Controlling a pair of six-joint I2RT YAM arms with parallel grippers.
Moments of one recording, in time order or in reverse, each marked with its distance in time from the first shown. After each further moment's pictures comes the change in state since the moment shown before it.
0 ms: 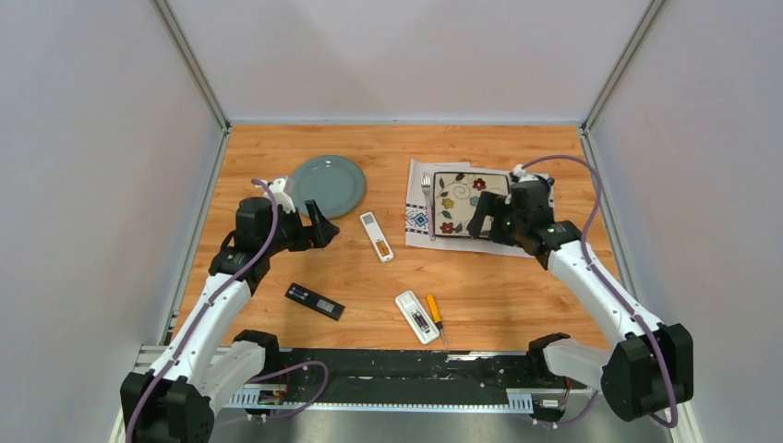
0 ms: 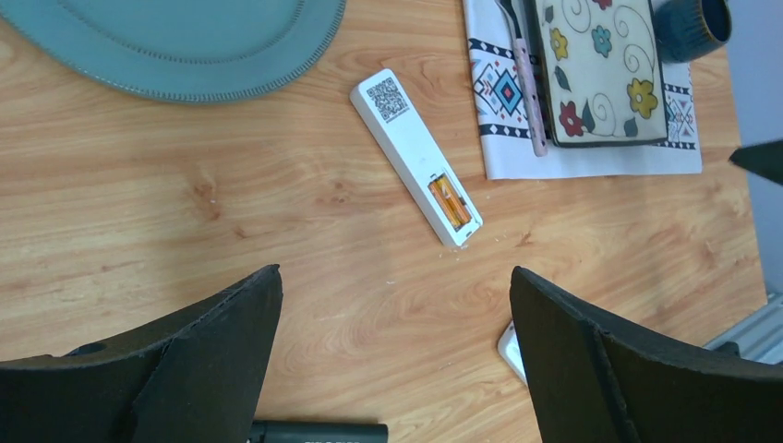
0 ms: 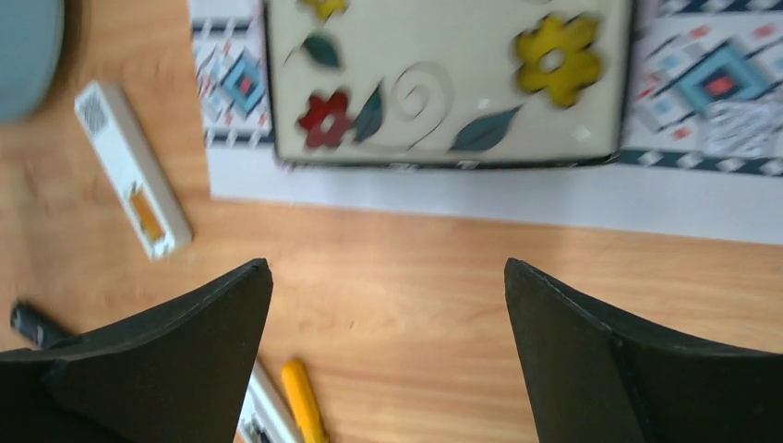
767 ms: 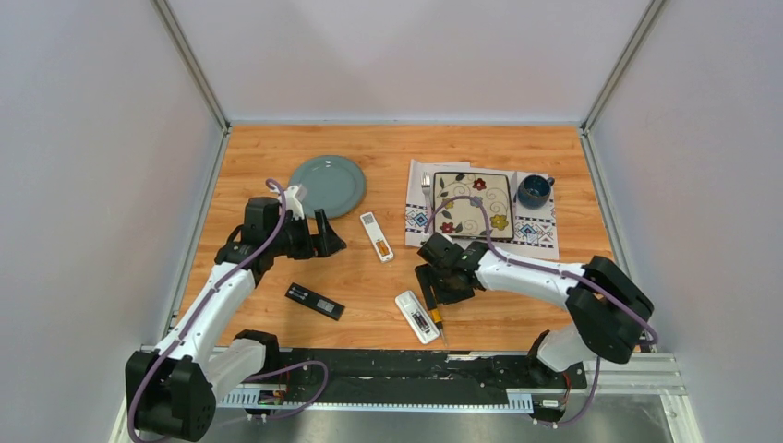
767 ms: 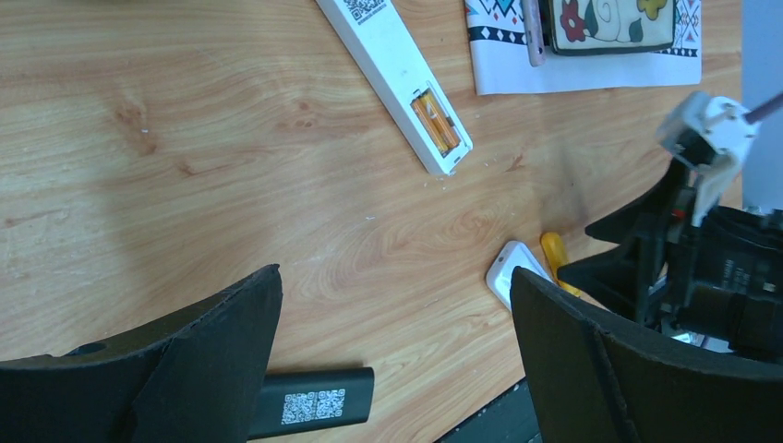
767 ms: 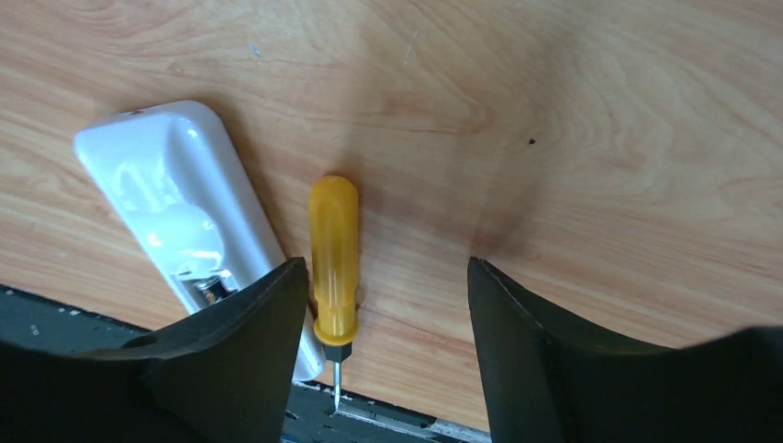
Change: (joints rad) left arm 0.000 0.097 0.009 -0.103 0.141 0.036; right arm 0.684 0.298 -0.024 -0.175 0.051 0.081
